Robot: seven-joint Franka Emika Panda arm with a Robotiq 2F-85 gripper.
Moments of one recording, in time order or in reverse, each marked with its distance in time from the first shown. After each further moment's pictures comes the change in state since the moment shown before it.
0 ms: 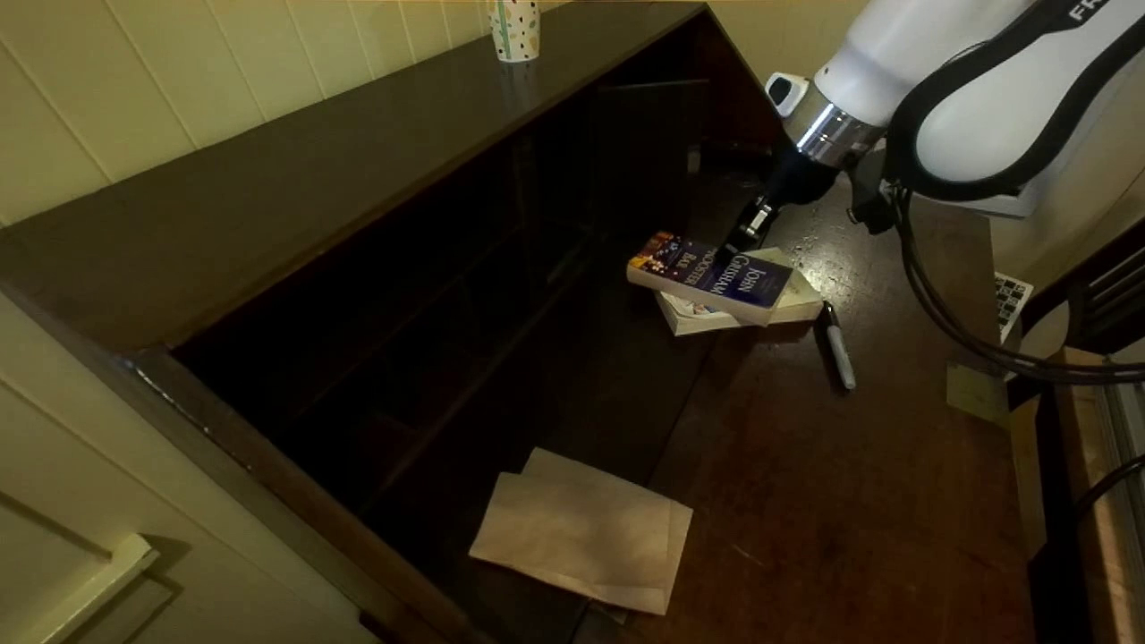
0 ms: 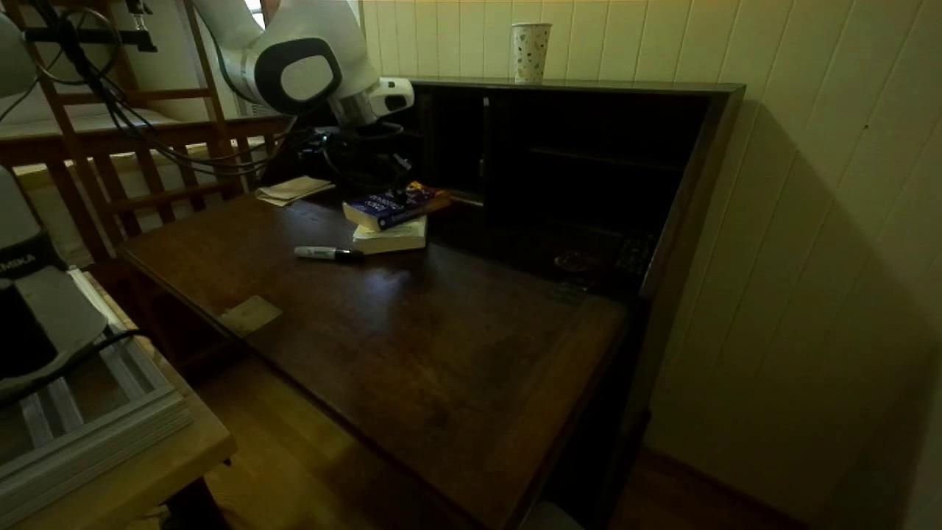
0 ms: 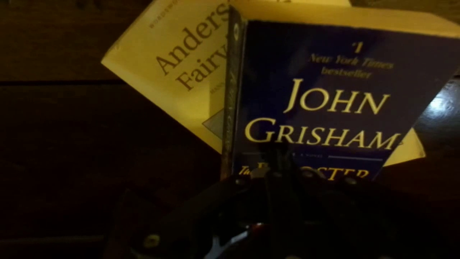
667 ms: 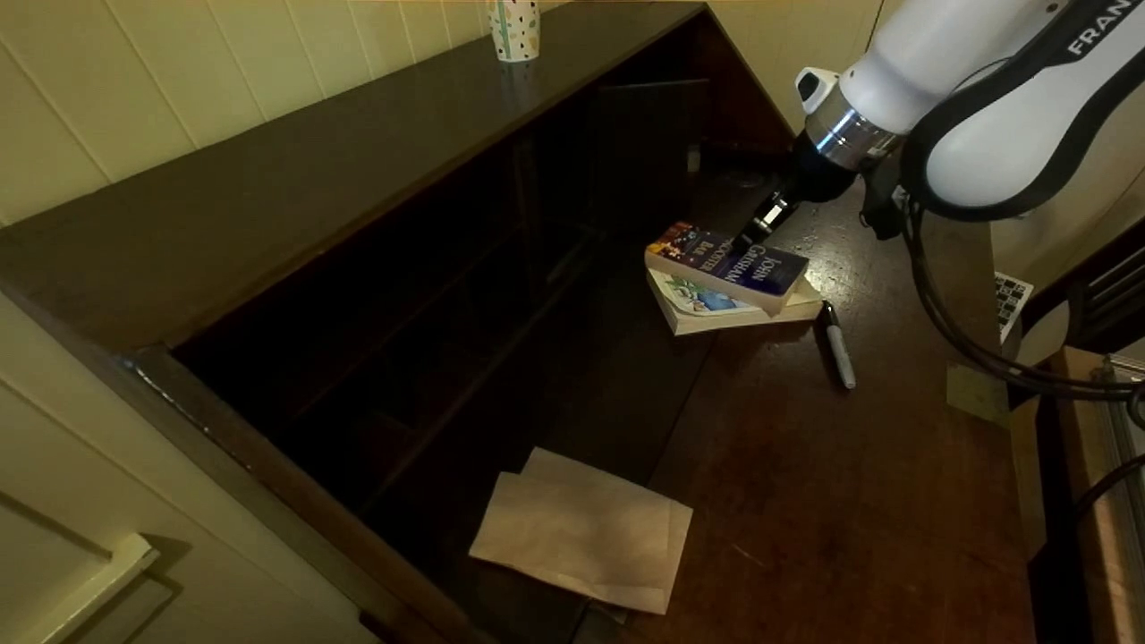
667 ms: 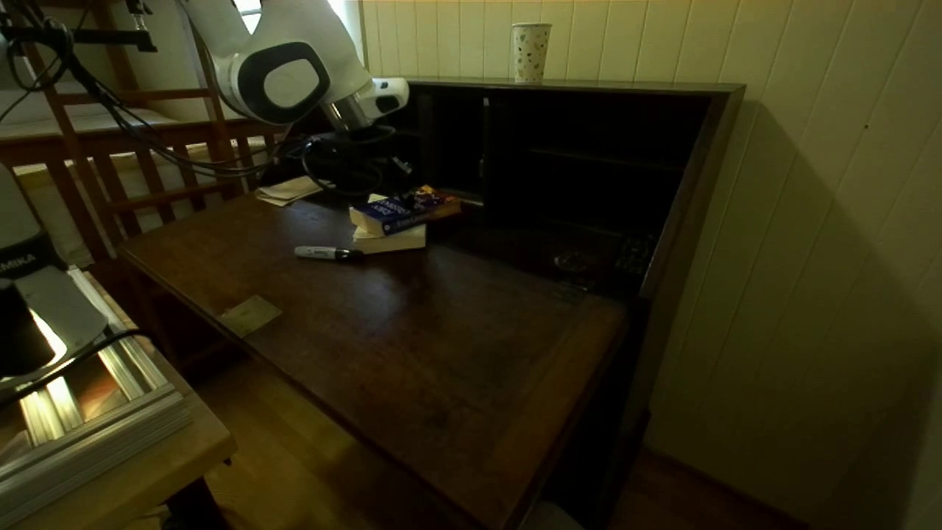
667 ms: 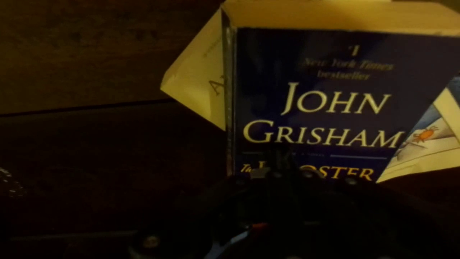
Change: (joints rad) arm 0.355 -0.060 -0.387 -0.059 0.039 0.143 0.080
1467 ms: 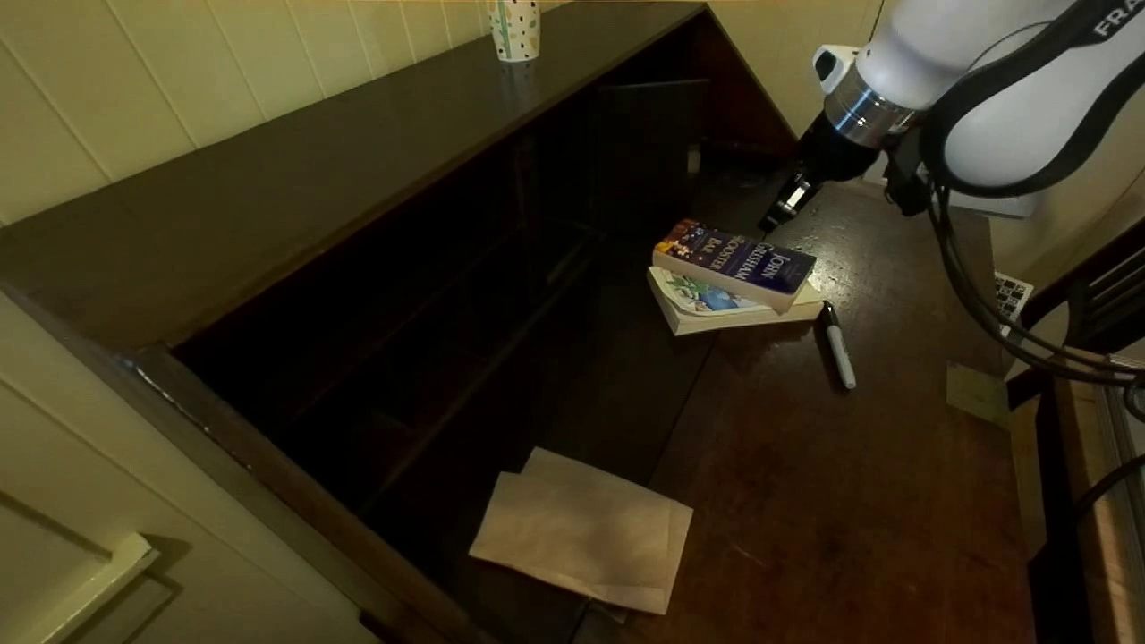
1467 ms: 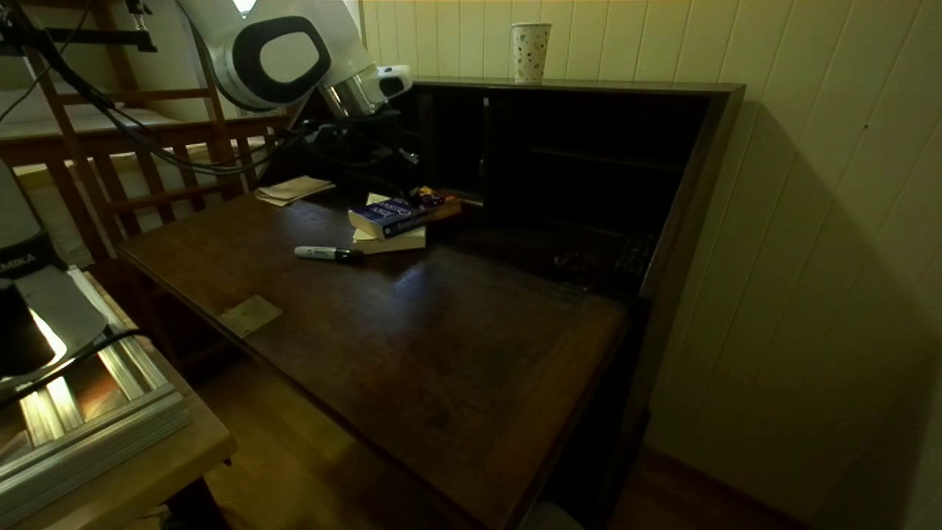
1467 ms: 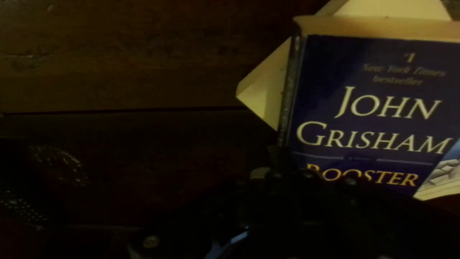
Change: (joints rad) arm 0.425 -0.080 -0.481 -0.007 -0.046 -0.080 -0.001
